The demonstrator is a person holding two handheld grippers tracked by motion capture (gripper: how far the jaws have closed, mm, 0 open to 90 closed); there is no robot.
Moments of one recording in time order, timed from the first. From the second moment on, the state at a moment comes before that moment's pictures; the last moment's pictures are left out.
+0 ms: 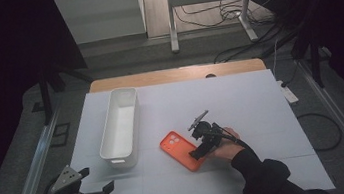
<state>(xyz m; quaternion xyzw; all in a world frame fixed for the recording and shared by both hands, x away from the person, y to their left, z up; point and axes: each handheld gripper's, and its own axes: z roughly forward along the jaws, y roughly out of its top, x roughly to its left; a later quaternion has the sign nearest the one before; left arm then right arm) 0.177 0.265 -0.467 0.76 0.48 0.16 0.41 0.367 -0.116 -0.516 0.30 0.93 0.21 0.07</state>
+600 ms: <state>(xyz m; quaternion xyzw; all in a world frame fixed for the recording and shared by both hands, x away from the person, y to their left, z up) 0.177 0.264 -0.467 0.76 0.48 0.16 0.40 0.370 -0.115 -0.506 0.31 0.92 0.23 0.02</state>
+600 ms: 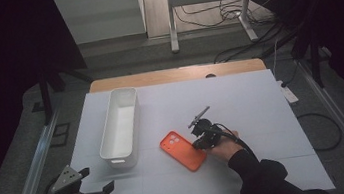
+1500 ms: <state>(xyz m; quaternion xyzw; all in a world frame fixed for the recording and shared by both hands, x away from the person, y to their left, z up) 0.179 0.257 -0.467 0.77 0.48 0.17 0.38 0.362 -0.122 -0.490 0.30 0.92 0.26 0.03</state>
